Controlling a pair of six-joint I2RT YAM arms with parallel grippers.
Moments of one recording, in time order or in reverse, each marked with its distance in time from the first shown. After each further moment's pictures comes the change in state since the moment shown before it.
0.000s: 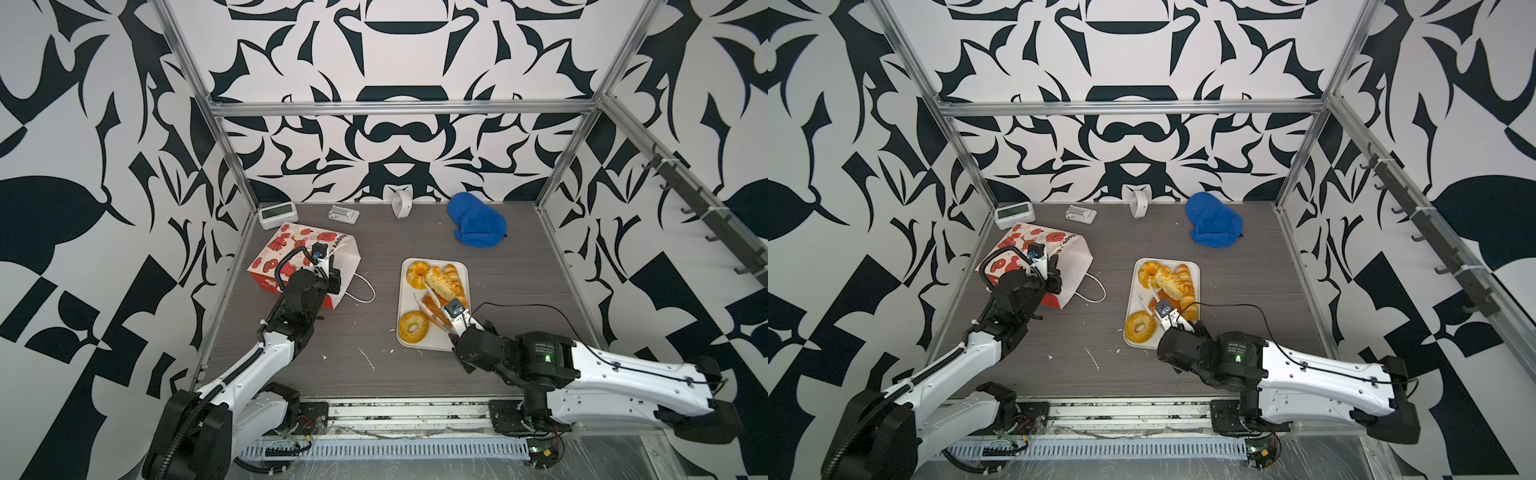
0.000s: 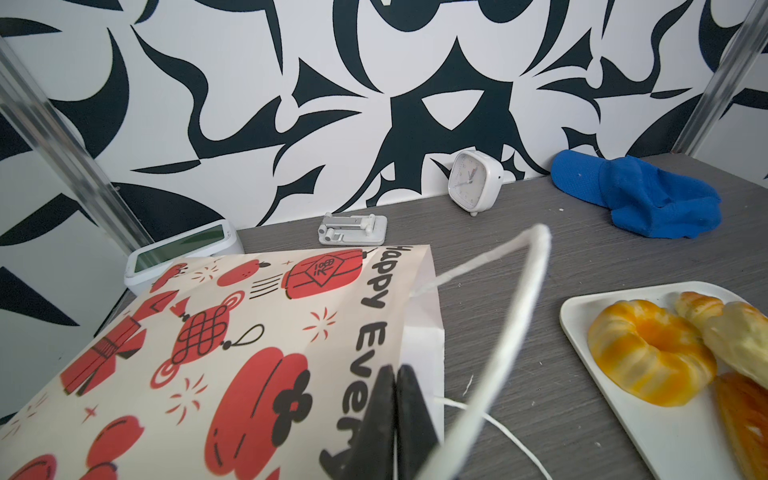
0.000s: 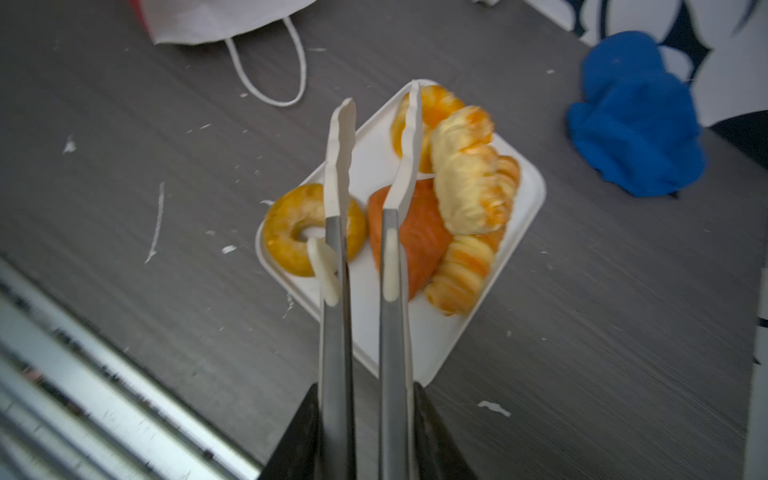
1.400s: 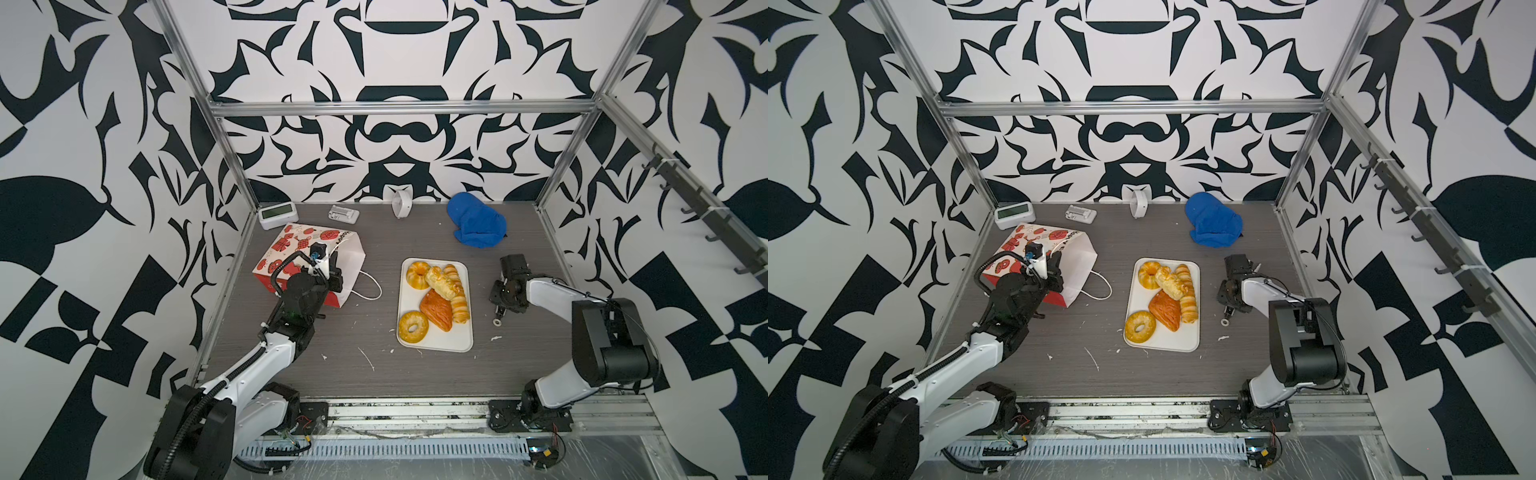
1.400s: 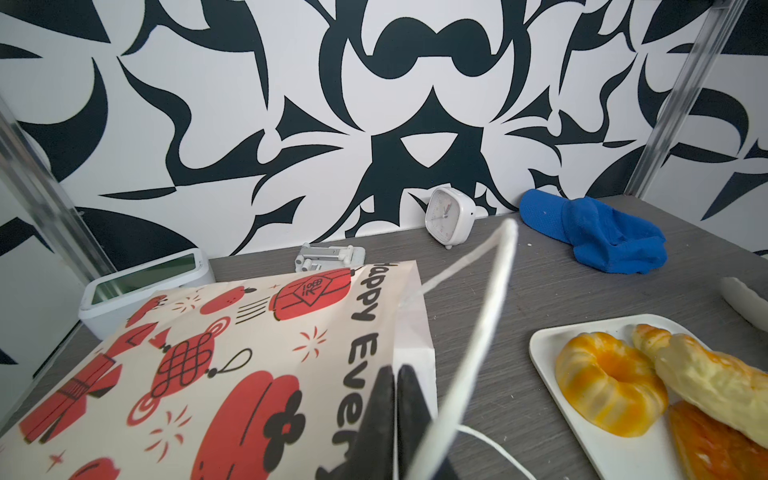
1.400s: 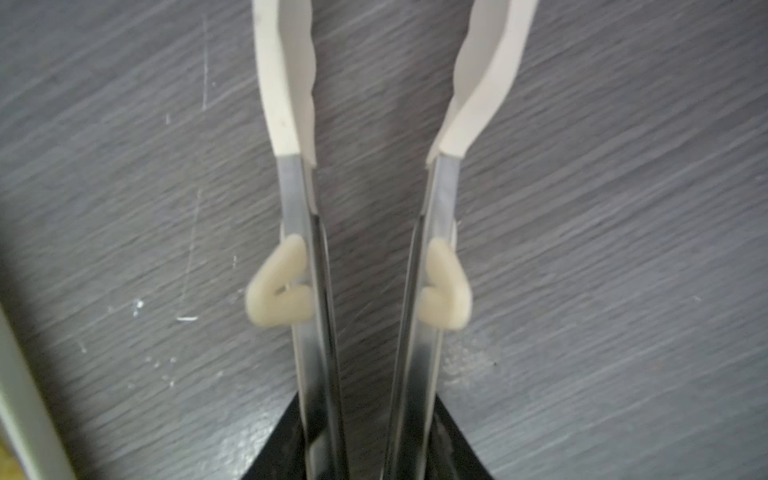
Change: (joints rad) left arm 0.001 0.018 -0.033 0.151 0.068 -0.045; right arm -1.211 0.655 -0.110 0.547 -0.468 -0.031
